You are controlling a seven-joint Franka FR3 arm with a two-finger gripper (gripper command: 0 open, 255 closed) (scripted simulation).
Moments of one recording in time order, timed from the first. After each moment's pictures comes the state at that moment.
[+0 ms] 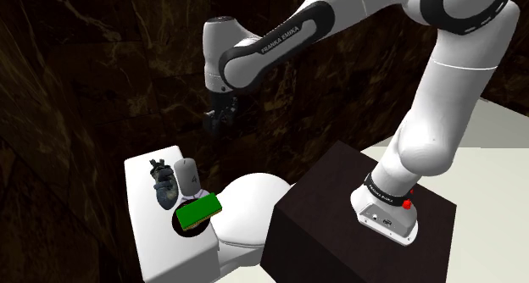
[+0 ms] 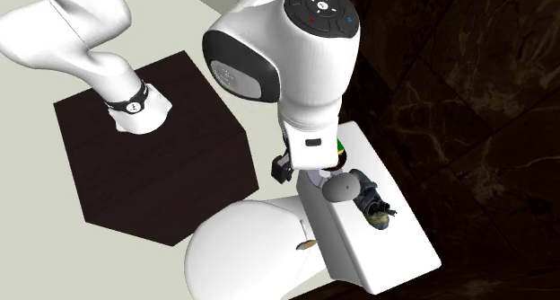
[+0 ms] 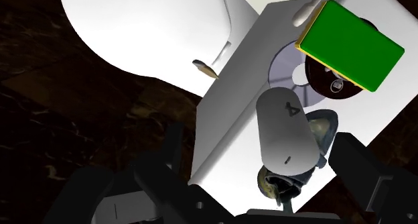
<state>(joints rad) 0.16 0.17 0.32 -2.11 -0.02 2.27 0.26</state>
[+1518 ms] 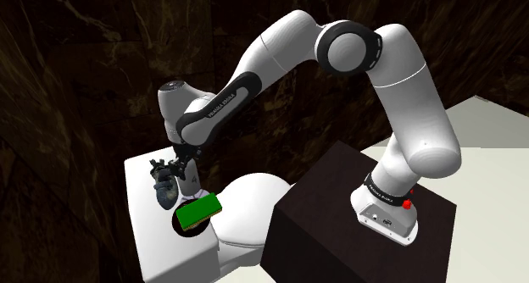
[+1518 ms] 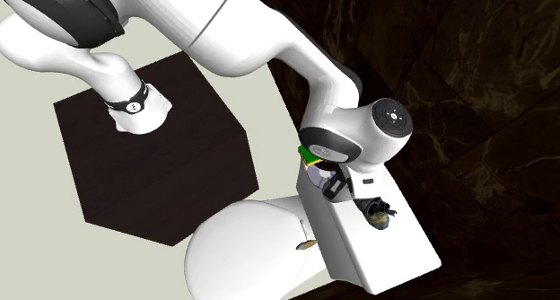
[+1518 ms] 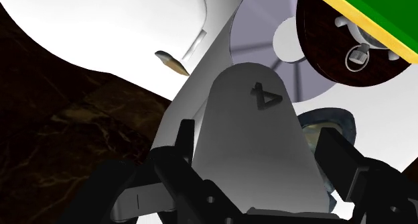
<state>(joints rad) 0.34 0.77 0.27 -1.64 -0.19 2.33 0.41</state>
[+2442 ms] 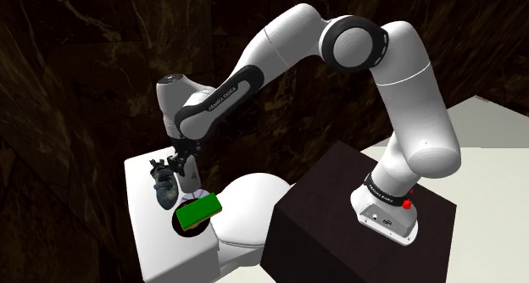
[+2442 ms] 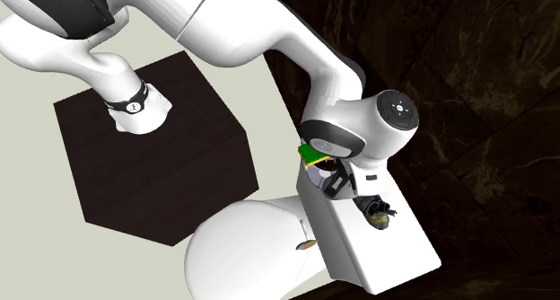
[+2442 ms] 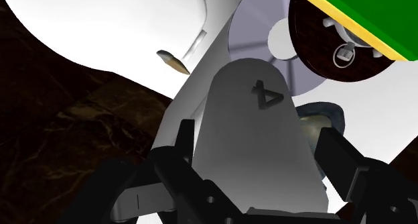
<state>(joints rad) 0.33 0.73 0.27 -1.65 -0.18 2.30 0.40</state>
